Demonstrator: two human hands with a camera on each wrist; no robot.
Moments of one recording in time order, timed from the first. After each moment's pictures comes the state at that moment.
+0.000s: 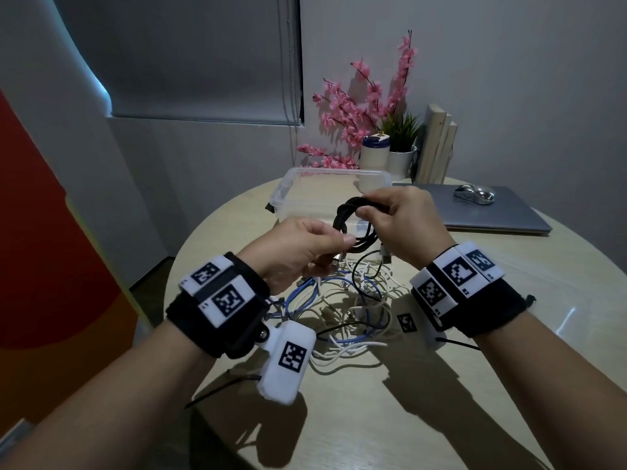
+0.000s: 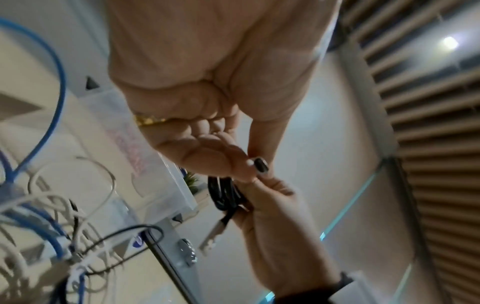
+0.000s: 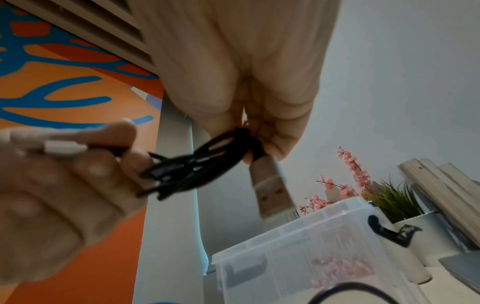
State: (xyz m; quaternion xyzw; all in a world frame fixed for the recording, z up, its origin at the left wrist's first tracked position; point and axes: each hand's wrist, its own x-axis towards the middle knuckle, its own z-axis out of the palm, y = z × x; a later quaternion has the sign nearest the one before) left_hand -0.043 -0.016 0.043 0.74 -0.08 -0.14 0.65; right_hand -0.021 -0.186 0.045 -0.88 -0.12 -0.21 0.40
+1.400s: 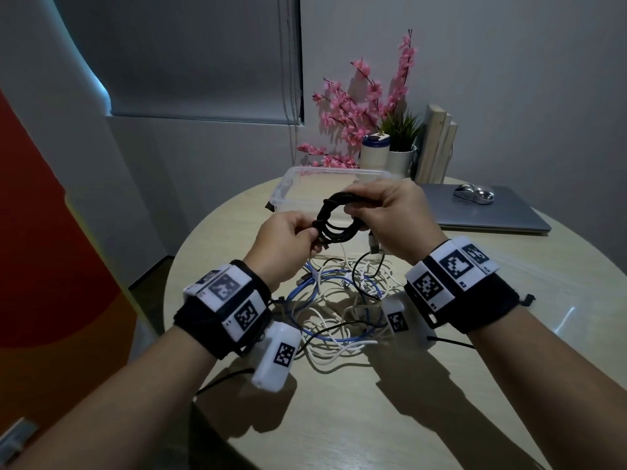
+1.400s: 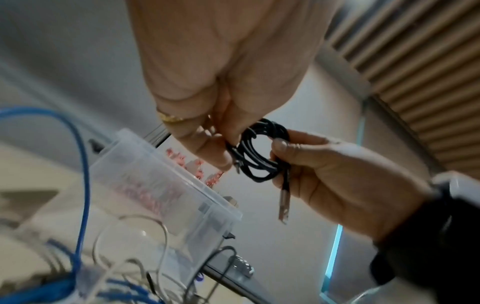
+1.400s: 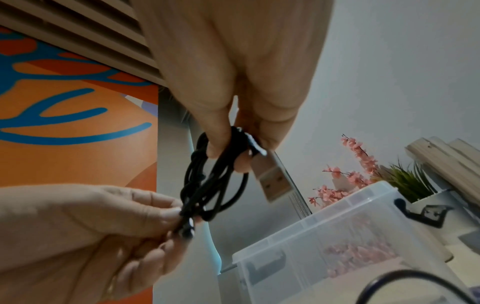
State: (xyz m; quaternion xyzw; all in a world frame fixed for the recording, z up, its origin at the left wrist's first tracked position) left_hand -0.030 -0.012 0.024 0.82 -0.03 0.05 0.57; right_hand -0.011 -0.175 0.042 -0.82 -0.18 -0.20 0.50
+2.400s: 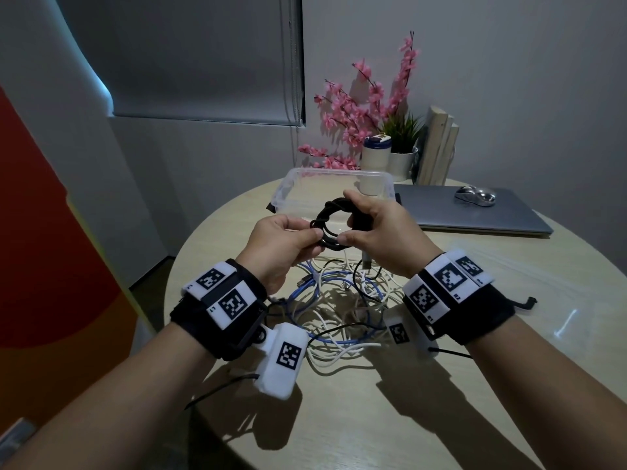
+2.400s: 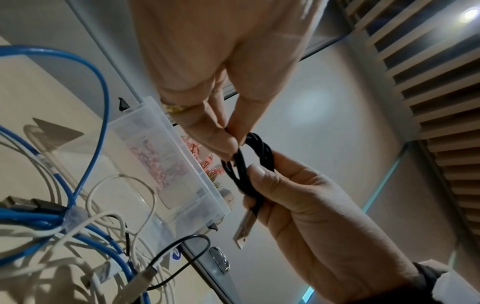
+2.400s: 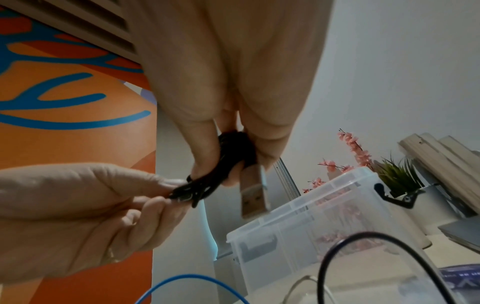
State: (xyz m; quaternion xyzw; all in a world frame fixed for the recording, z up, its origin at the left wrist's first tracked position) left_hand -0.031 -0.010 0.028 0.65 0.04 0.00 0.76; right_hand -0.017 -0.174 0.032 -0.88 -0.16 -0.09 0.44
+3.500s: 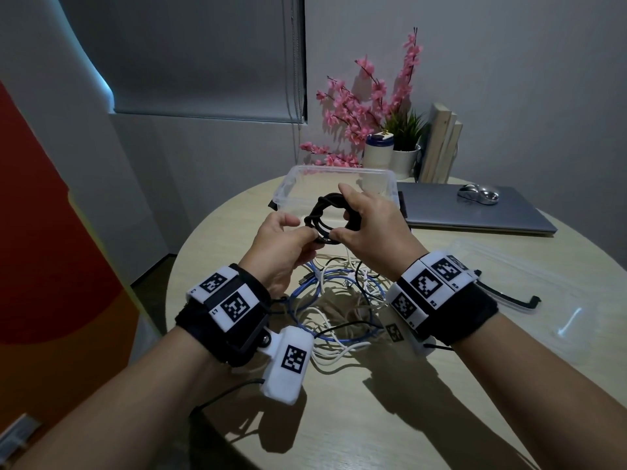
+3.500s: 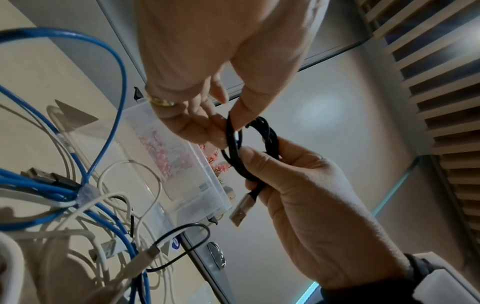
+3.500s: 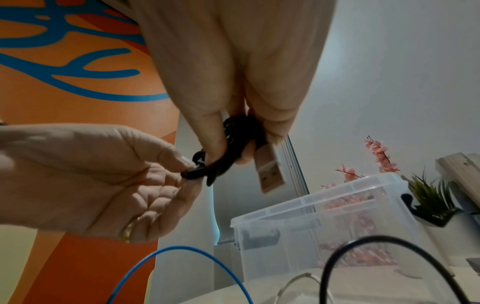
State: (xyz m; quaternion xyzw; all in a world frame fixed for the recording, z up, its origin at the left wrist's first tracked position) left_hand -0.026 -0.010 0.016 0.64 0.05 0.02 0.76; right_hand -0.014 -0.154 0.031 -0.92 -0.16 -0.16 0.32
